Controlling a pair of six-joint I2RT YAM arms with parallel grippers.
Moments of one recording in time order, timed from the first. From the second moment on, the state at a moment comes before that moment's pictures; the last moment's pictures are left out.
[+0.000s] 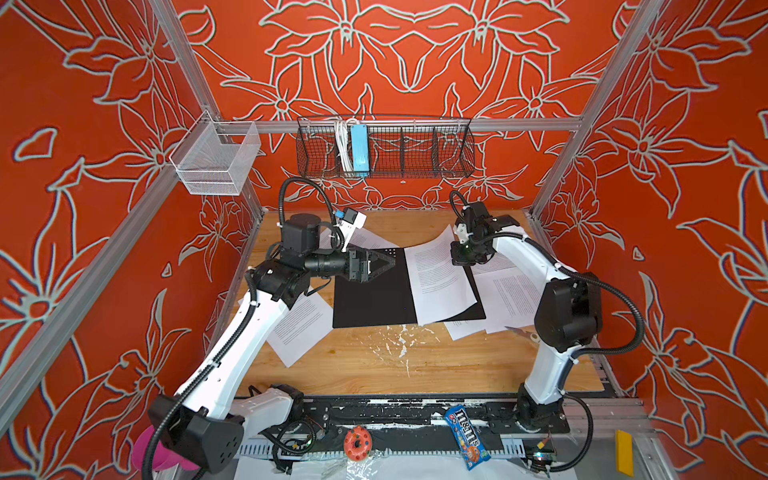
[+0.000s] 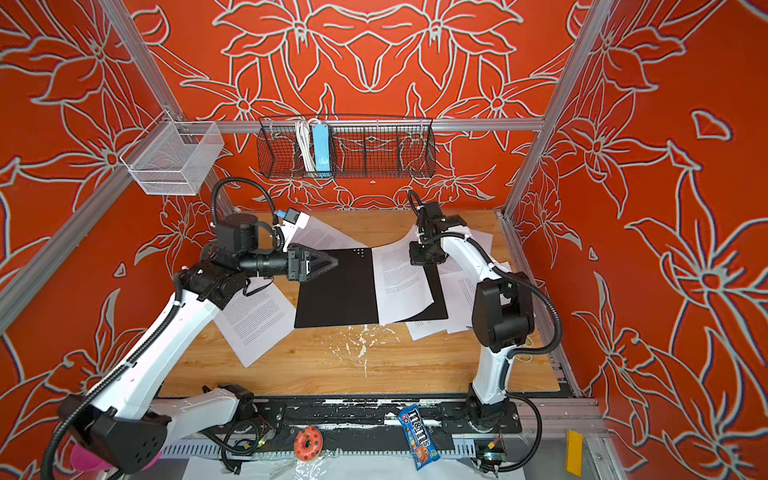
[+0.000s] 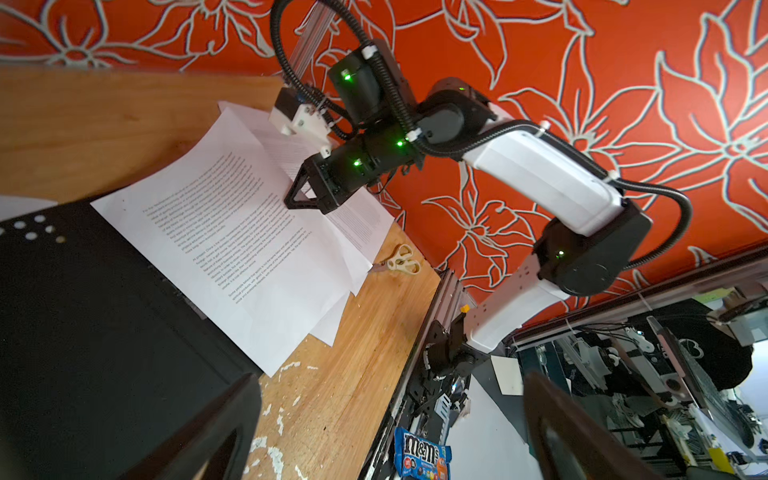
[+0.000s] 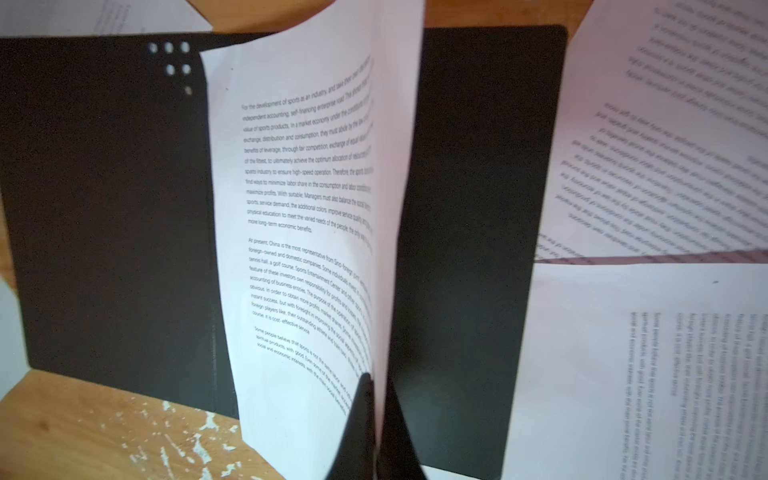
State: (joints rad) left arm -0.29 1.15 1.24 -0.49 0.88 -0.38; right arm 0.25 1.88 1.65 -1.01 -0.10 0.20
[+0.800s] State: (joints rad) left arm -0.24 1.18 1.13 -0.23 0.97 -0.53; right arm 0.21 1.95 1.64 -0.99 -0.18 0.15
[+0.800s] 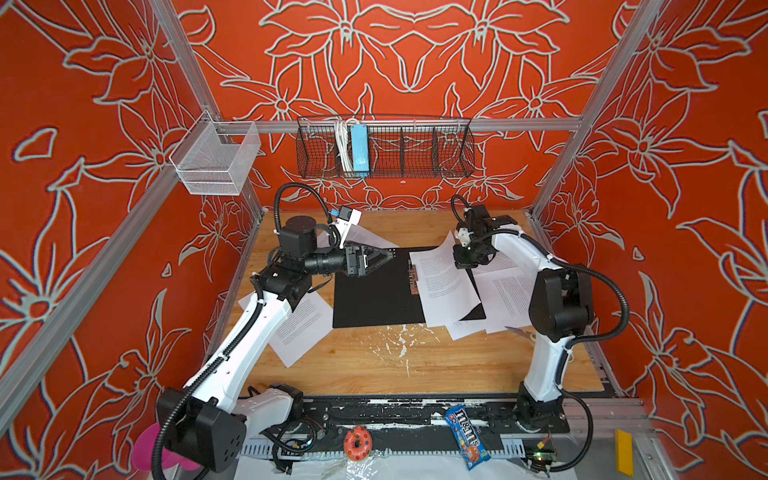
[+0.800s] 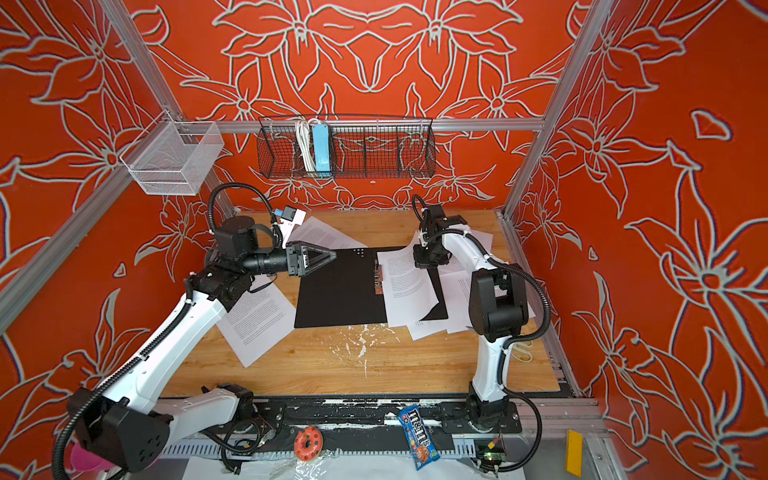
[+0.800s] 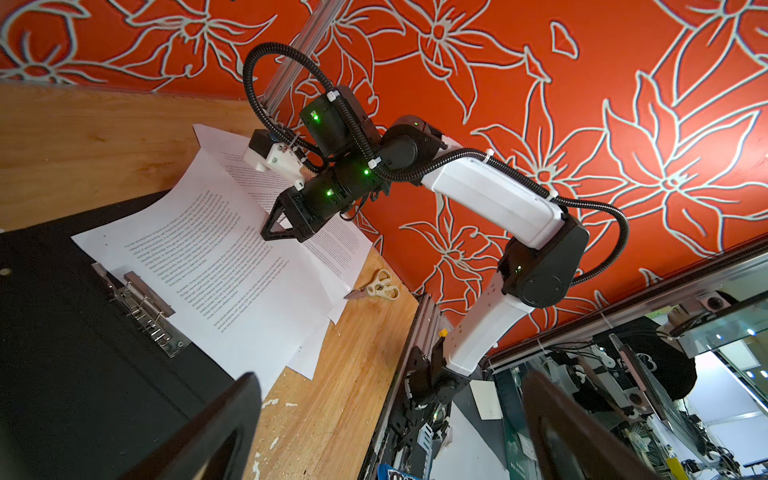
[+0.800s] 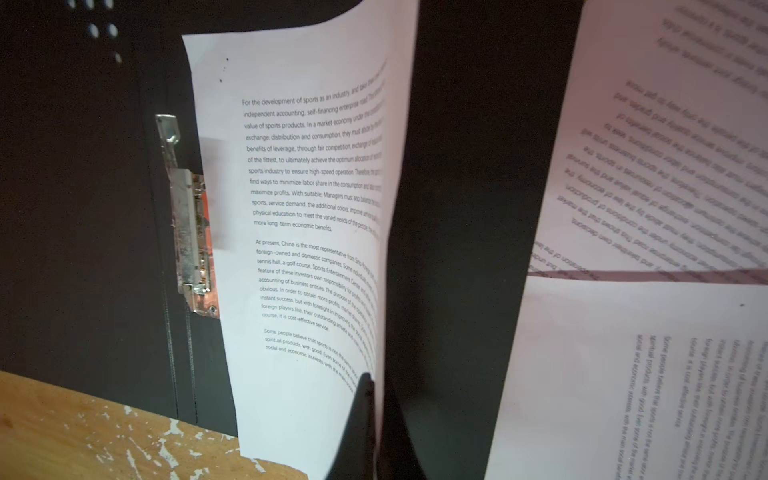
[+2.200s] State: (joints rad) left arm -0.24 1.27 1.13 -0.27 0.97 -0.55; right arm 0.14 1.95 1.59 -0.93 -0.28 0.25
